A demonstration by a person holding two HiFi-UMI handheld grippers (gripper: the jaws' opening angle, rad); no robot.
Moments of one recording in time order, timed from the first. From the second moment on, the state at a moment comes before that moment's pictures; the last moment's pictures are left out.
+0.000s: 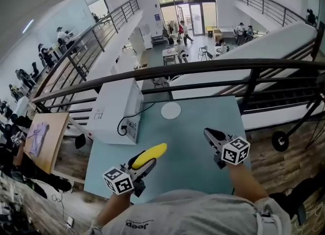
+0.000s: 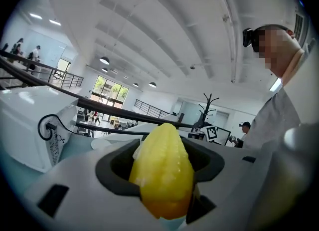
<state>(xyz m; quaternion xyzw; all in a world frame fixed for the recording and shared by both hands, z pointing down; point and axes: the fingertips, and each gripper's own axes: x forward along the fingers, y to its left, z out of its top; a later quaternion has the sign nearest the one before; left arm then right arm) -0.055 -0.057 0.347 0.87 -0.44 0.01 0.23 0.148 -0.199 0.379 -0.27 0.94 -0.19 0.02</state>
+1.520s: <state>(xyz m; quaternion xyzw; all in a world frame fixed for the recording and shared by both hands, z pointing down) -0.114 -0.390 0.551 0.88 -0.43 0.05 0.20 0.048 -0.440 0.564 -0.31 0.93 -0.20 -0.06</state>
